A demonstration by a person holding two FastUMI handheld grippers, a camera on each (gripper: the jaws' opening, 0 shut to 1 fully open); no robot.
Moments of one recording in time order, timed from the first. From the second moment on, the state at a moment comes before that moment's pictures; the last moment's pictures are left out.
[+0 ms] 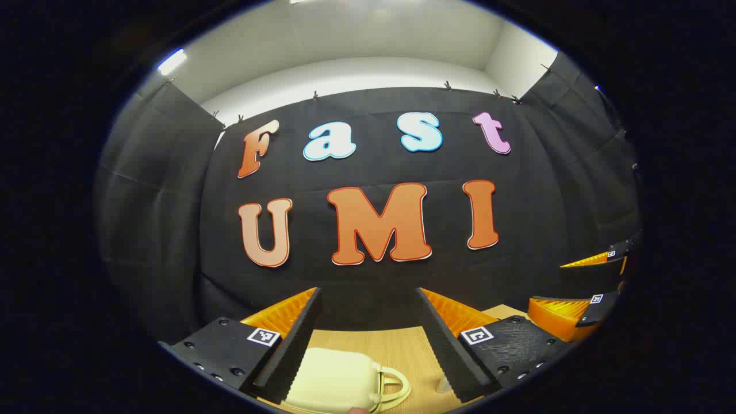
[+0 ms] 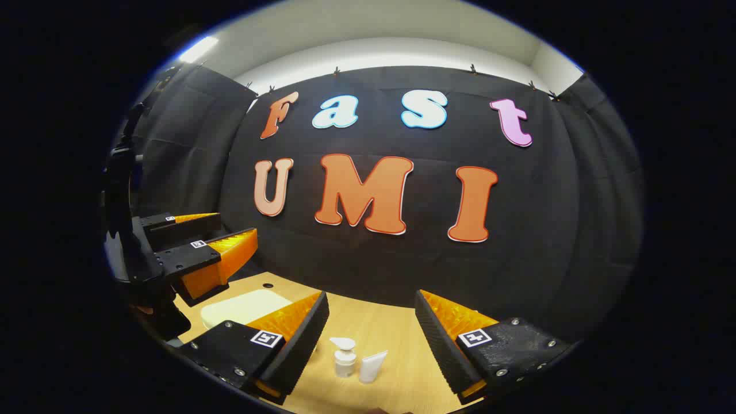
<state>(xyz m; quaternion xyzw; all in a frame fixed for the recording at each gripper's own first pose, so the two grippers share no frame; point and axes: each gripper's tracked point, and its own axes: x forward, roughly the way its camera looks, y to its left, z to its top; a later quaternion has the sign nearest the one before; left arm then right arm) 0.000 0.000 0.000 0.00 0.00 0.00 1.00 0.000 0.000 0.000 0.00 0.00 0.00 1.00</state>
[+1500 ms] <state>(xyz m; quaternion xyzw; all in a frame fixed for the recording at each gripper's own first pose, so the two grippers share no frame) 0.002 -0.051 -0.153 0.21 0.12 -0.11 0.96 0.005 -0.048 -0.010 -0.03 0.00 -0.06 1.00</state>
